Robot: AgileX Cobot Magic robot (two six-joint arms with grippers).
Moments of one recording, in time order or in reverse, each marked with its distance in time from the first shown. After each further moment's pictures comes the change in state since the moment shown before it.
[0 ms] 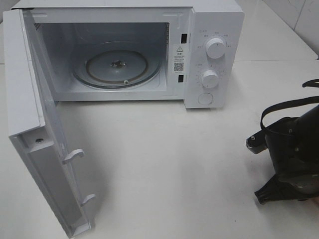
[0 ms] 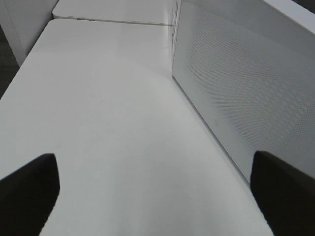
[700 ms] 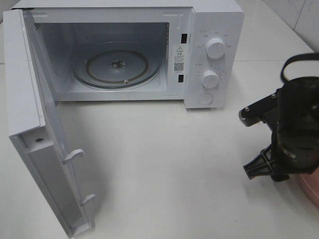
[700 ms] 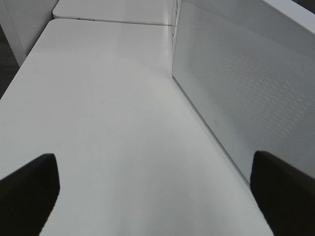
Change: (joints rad) left arm 0.000 0.000 0.000 0.000 0.000 0.000; right arm 0.000 -0.195 -0.093 0.207 0.011 -0.278
